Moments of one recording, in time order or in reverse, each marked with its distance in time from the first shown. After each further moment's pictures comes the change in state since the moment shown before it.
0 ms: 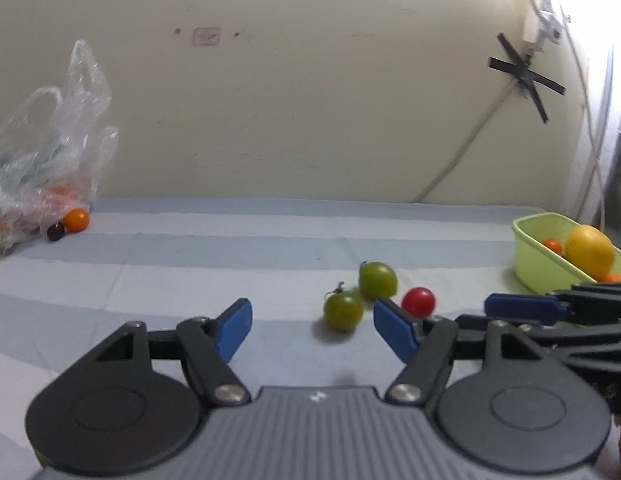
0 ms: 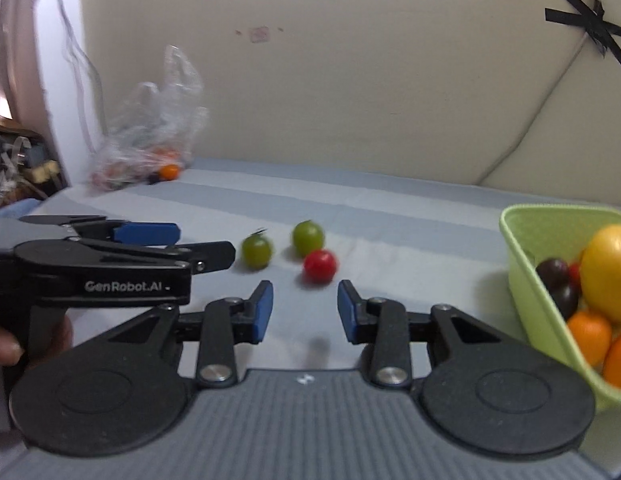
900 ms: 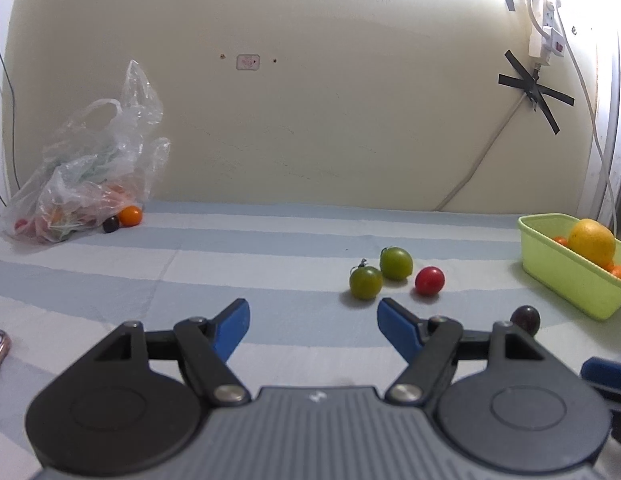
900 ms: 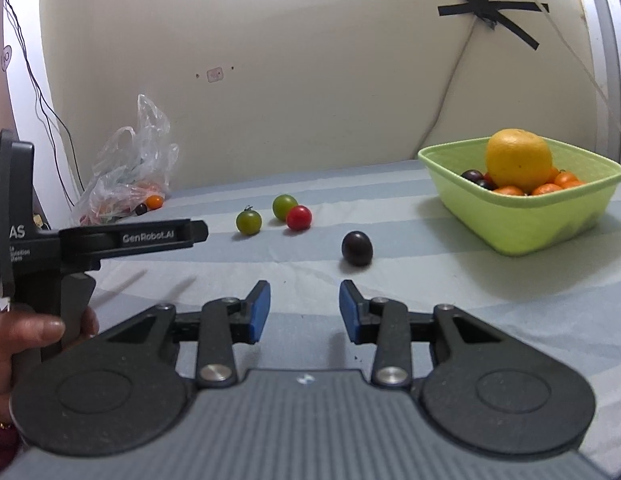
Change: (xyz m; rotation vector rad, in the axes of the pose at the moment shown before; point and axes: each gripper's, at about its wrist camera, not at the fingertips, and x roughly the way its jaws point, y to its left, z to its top) left arm -0.048 0.004 -0.021 0.007 -0.073 0.093; right arm -0.082 0.022 -0.073 0.196 -0.141 -0.103
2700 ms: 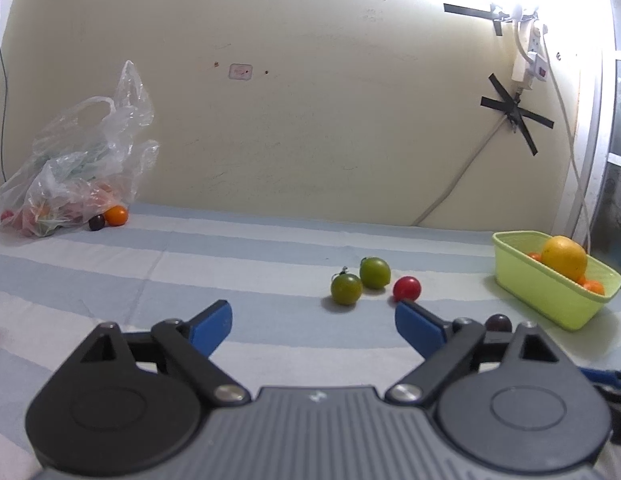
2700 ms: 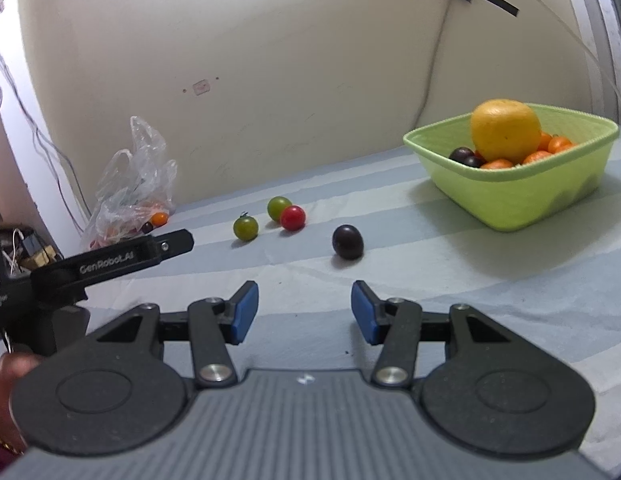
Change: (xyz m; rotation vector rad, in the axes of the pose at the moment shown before) left arm -0.015 0.003 -0.008 -0.046 -0.045 -0.062; right arm -0.008 -0.017 -0.008 0.103 0.014 0.050
